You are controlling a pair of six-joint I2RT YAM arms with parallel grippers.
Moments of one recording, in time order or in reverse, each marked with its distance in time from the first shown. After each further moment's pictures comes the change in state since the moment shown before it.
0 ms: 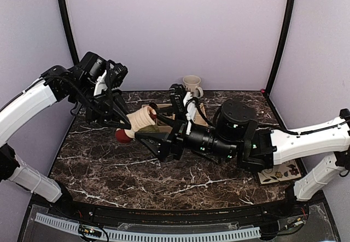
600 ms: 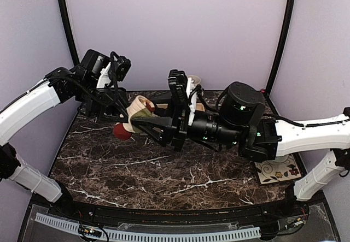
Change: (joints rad) left arm 0.000 0.018 -0.020 0.191 0.180 -0.284; right arm -0.013 0.001 0.127 -0.027 -0.205 -0.208
